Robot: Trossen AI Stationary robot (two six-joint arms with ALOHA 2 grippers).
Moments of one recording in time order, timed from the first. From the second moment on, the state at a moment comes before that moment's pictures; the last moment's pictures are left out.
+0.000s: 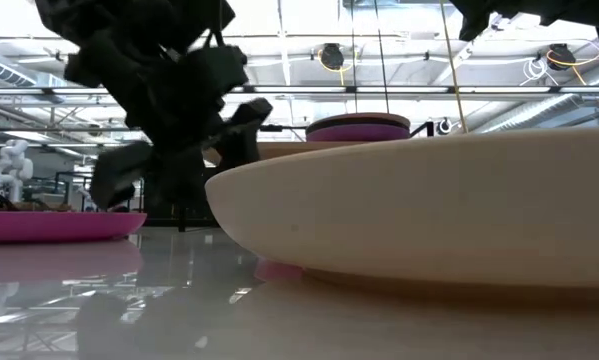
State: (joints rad) left arm -0.25 1.75 0.81 0.14 -0.16 0.59; right arm 0.30 0.84 0.28 0.80 0.28 -0.12
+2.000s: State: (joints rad) left arm 0.28 1.82 1.69 -0.51 -0.07 0.92; right arm 0.31 0.84 0.28 0.87 0.28 -0.20
